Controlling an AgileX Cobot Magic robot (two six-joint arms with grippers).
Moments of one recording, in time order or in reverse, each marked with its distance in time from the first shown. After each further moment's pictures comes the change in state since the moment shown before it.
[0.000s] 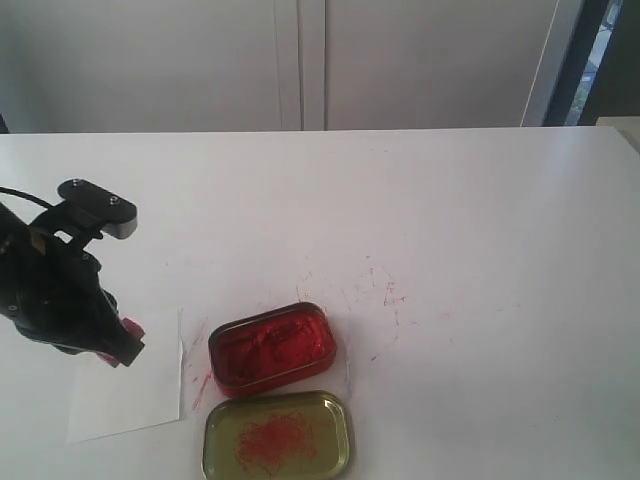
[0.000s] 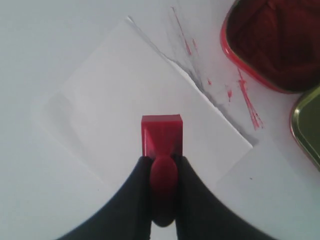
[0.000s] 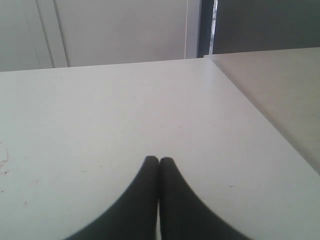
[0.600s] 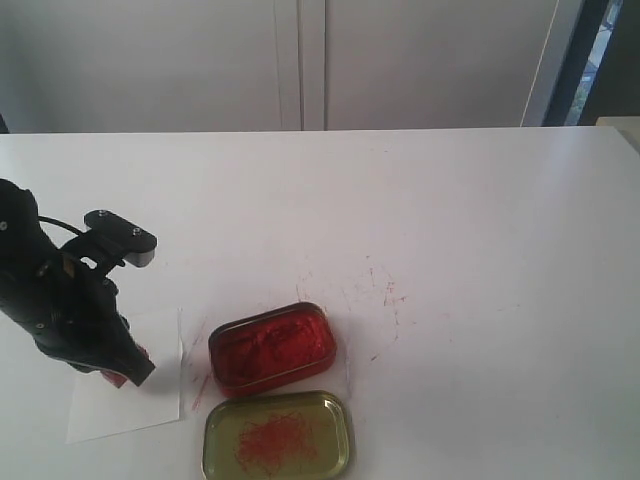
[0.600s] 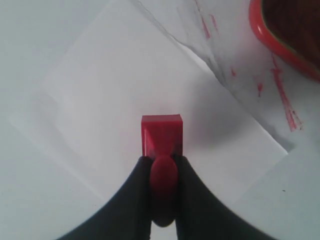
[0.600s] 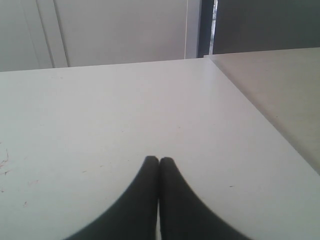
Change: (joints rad) left arm 0.000 0.135 0.000 0.035 -0.055 0.000; right arm 0.000 0.000 0.000 0.000 0.000 0.000
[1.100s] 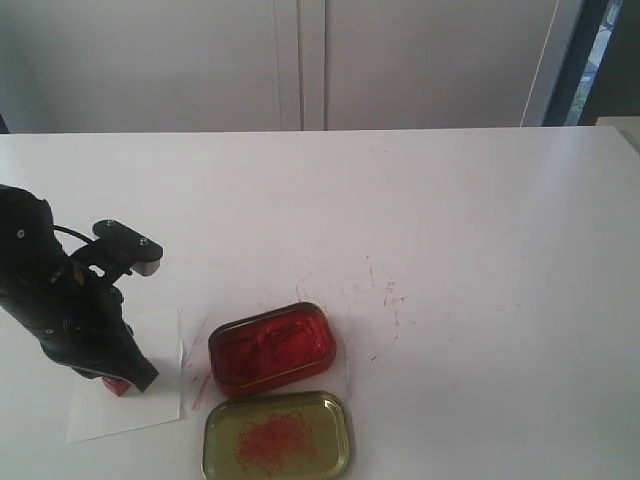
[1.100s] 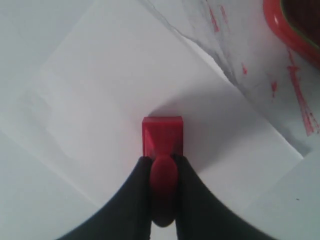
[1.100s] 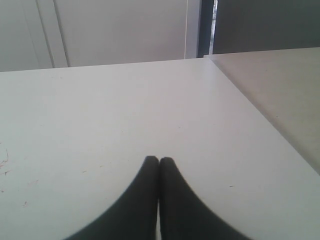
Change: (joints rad) left arm 0.000 0.064 -0.005 0.007 -0.015 0.000; right arm 0.000 0.000 0.000 0.000 0.000 0.000
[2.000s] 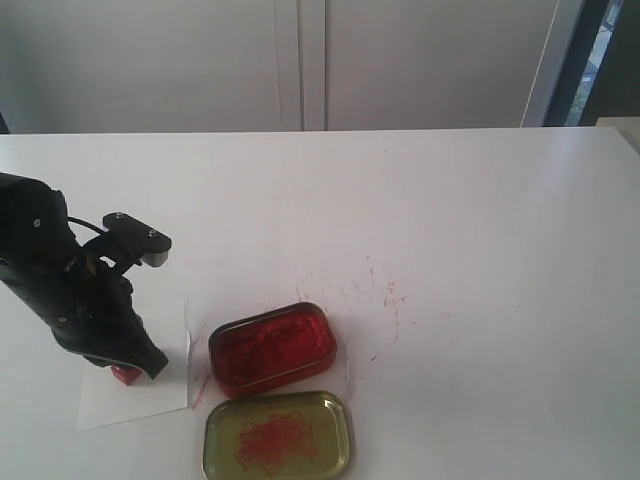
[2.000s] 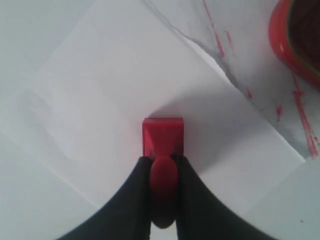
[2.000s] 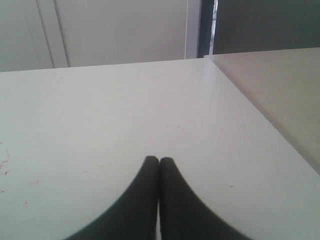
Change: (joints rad) left arm 0.002 0.069 -0.037 -0.007 0.006 0.000; right arm 0.000 0.000 0.000 0.000 0.000 0.001
